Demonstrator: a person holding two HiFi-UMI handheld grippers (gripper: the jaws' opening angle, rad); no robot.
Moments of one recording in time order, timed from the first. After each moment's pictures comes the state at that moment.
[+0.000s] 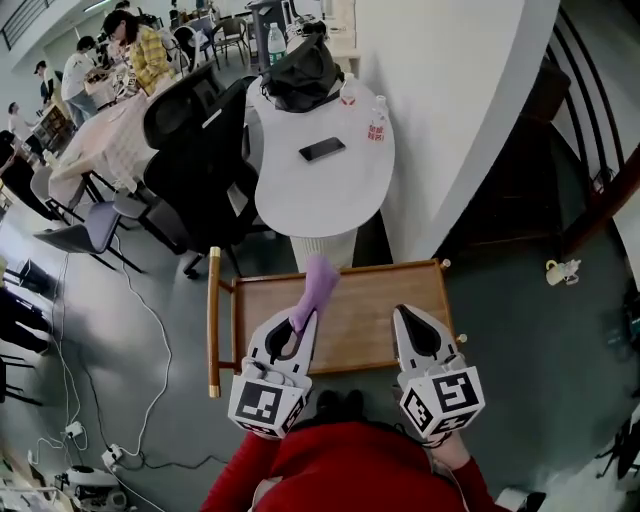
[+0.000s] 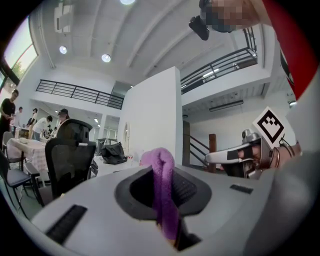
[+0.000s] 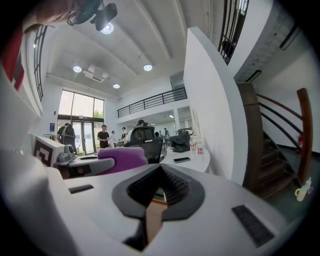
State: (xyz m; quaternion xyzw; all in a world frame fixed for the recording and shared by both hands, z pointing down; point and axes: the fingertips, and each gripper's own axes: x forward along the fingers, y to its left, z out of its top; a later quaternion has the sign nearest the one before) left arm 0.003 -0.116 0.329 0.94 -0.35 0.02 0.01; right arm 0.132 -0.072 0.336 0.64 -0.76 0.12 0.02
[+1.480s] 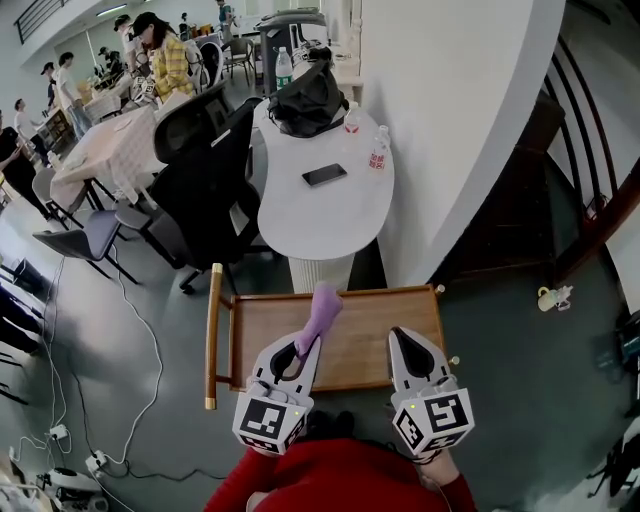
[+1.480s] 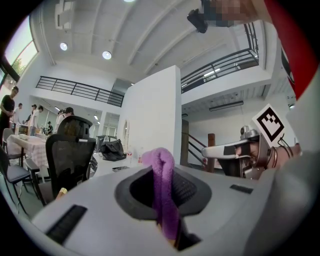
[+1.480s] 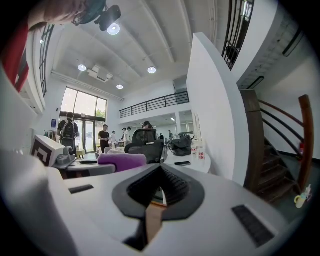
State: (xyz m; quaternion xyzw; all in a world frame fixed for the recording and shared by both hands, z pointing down) left arm 0.007 -0.103 0.339 0.94 -0.34 0.03 0.02; right arm 0.128 -0.066 0.328 0.64 -0.76 0.09 0.02
